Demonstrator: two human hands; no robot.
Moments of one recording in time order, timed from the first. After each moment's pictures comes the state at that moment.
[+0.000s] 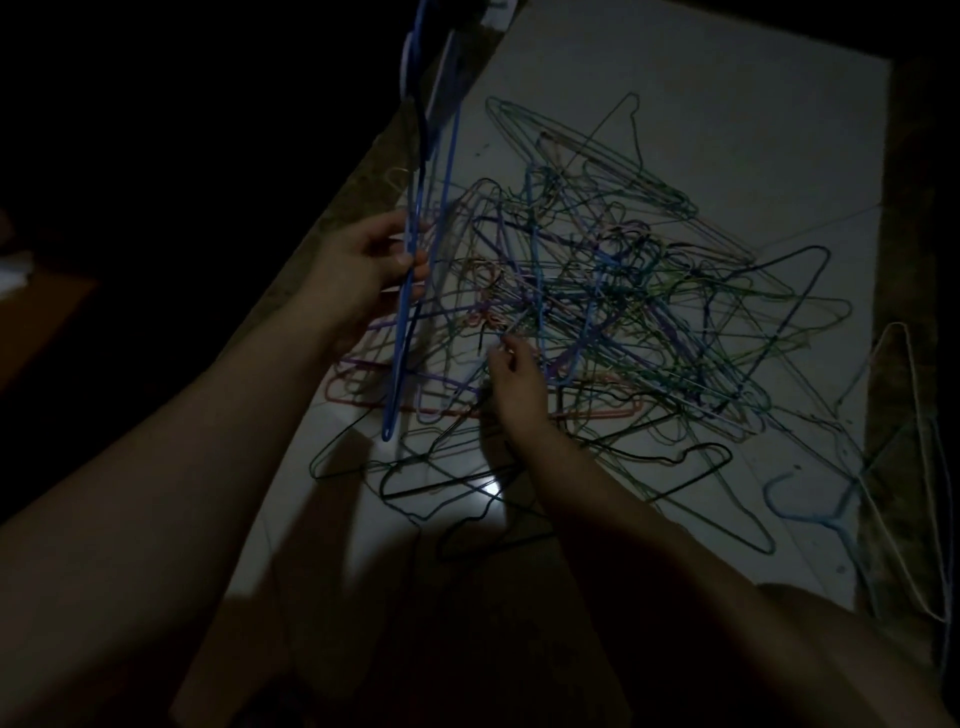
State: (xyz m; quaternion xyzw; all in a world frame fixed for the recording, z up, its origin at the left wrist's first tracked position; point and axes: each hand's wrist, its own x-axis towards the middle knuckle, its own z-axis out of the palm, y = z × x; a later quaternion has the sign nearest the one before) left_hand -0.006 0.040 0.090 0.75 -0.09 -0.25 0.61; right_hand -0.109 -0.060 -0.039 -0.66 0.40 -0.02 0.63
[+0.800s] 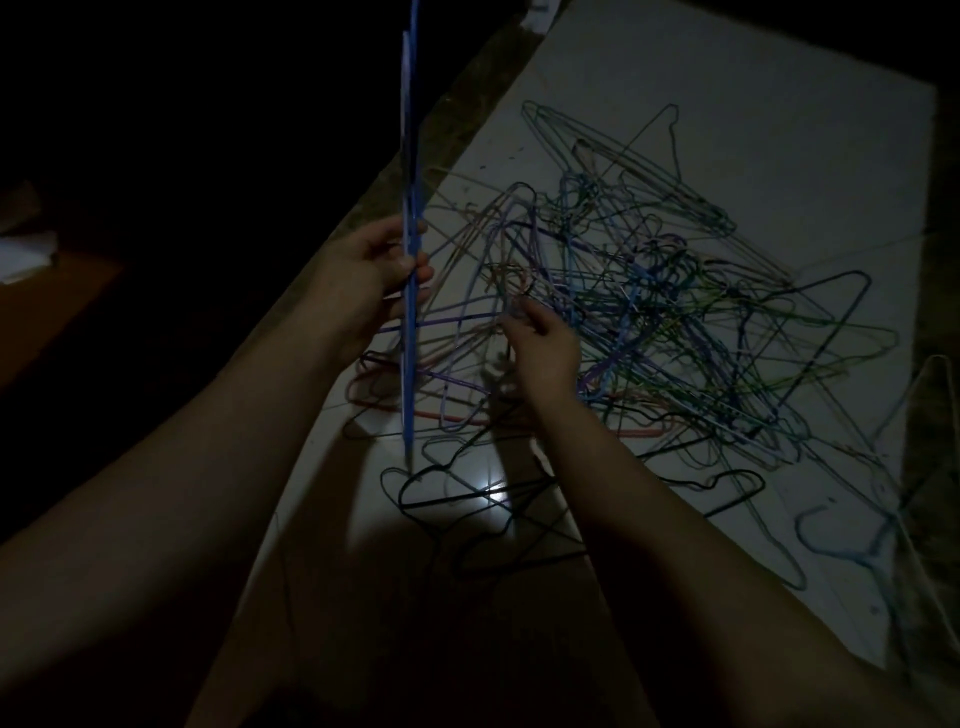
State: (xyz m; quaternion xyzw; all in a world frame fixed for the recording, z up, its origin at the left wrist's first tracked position) left_hand 0.016 0.067 0.067 0.72 -0.05 -0.23 0.65; right_hand -0.068 -0.061 -0.020 -0.64 0.42 -0.10 0.64
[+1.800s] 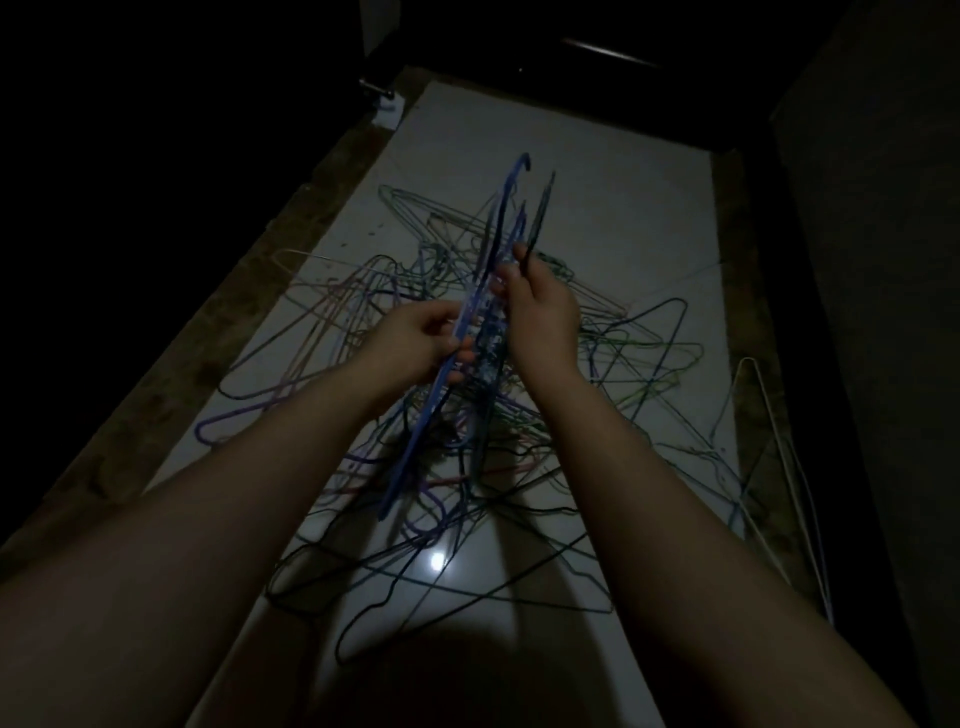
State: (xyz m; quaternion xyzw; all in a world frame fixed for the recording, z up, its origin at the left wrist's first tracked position) left_hand -0.061 -0.073 0.088 0.72 -0.18 -0.37 0.56; right_hand -0.120 -0.177 0.084 -0.70 0.36 -0.28 0.54
